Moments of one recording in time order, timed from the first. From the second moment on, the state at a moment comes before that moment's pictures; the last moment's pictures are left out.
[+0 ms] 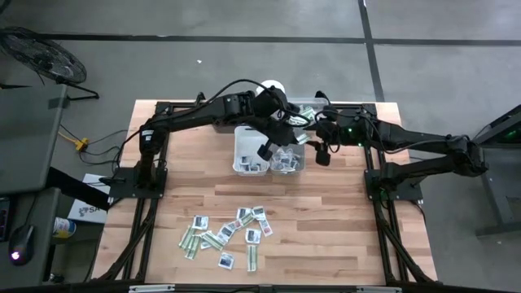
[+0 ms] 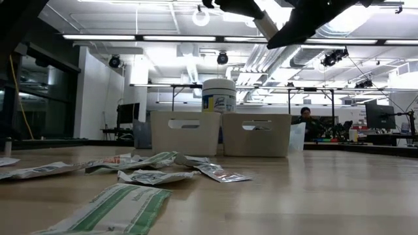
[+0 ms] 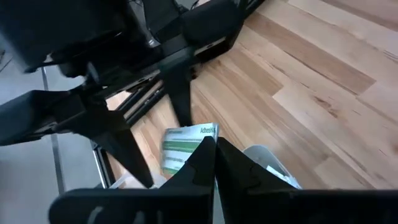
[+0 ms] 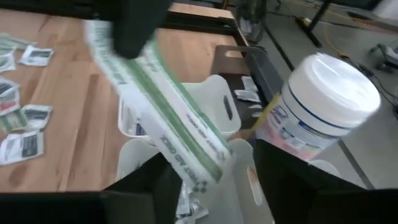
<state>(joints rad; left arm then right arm) 0.18 1.96 2.13 -0.82 0.26 0.86 -0.26 1.03 0.87 -0.32 0.03 -0.22</state>
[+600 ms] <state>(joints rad) 0.18 1.97 2.13 -0.85 0.15 0.83 -0.26 1.03 0.87 -0.32 -0.01 -0.15</state>
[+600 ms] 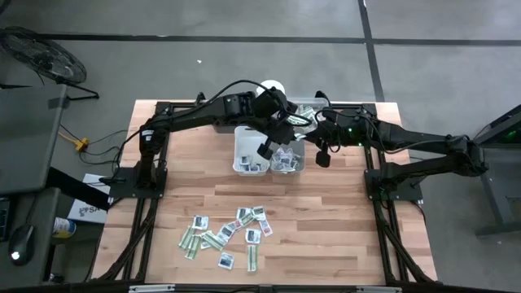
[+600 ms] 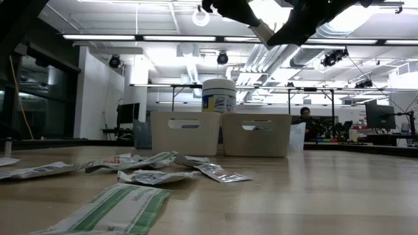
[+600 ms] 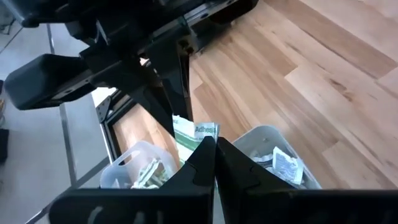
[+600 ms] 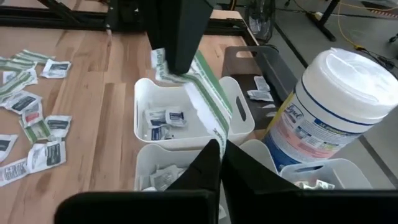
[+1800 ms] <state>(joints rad) 0.19 1.78 2.13 -1.26 -0.08 0.73 -0.68 1.25 0.87 -0.49 -0.02 -0.35</state>
